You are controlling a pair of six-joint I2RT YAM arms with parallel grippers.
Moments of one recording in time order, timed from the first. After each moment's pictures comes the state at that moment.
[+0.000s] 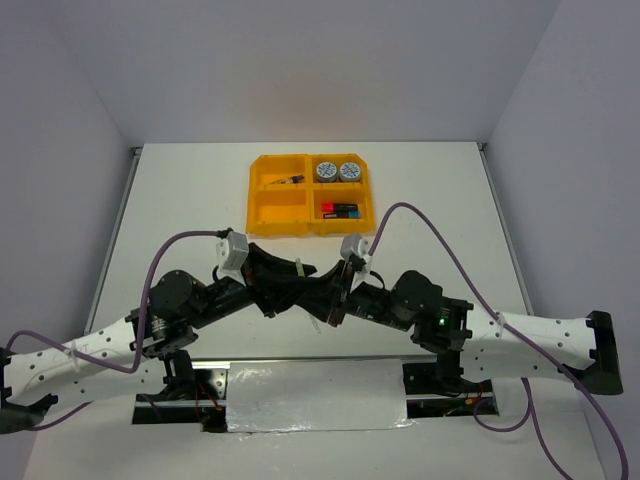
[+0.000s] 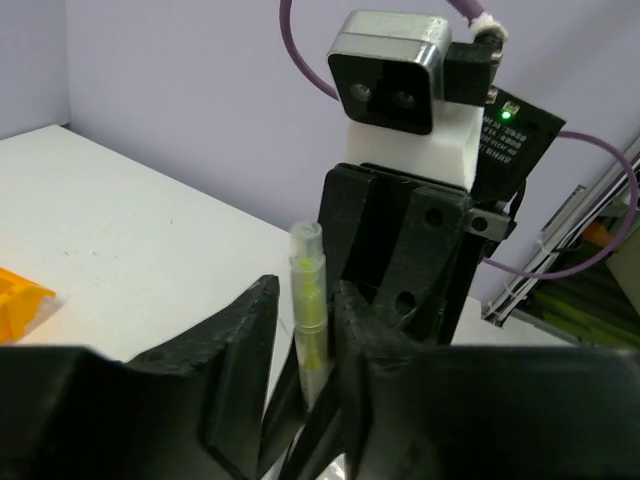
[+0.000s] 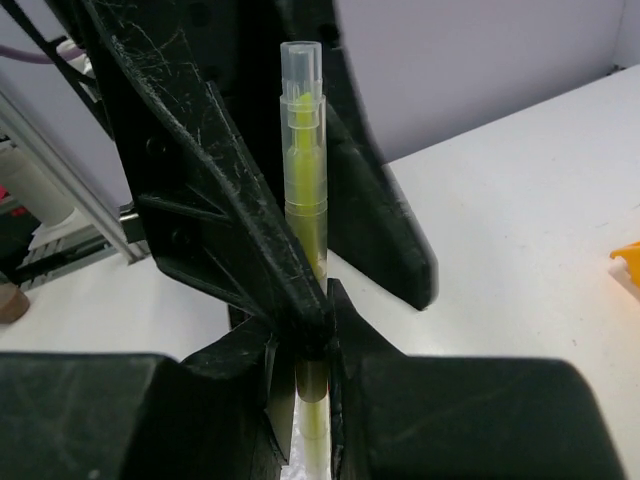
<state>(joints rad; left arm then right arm) -1.14 0.72 0.70 0.27 0.03 -0.36 1.30 0.88 0.71 0.31 0.05 0.28</state>
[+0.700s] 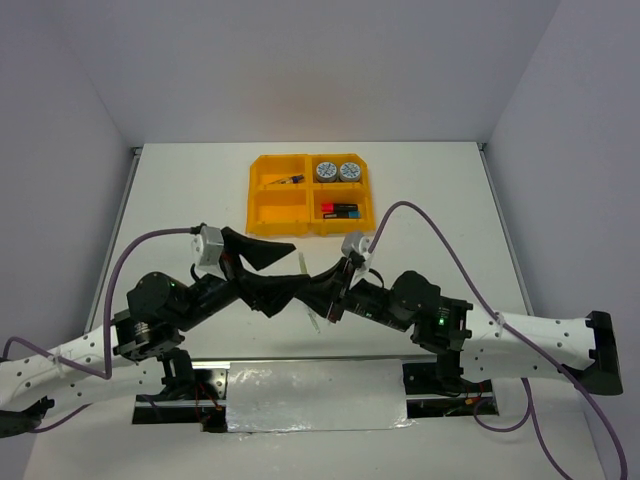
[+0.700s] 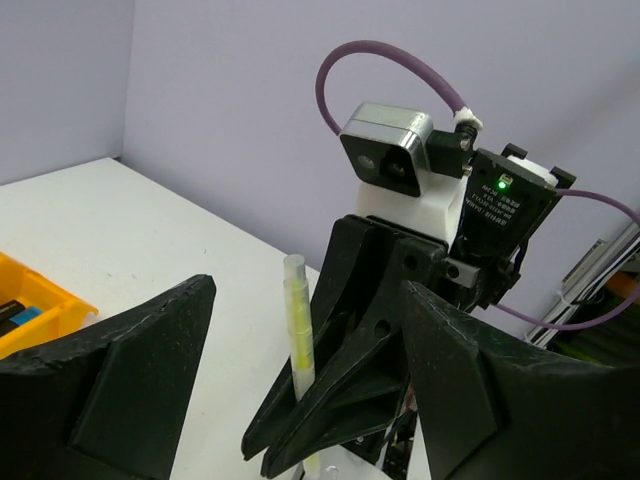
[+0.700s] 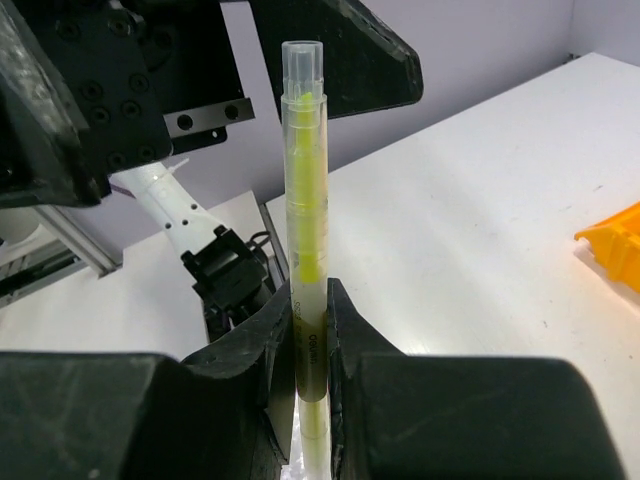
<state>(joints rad) -1.14 0.65 0.75 0.22 -0.09 -0.33 1.30 0.87 0.71 0.29 0.12 0.29</state>
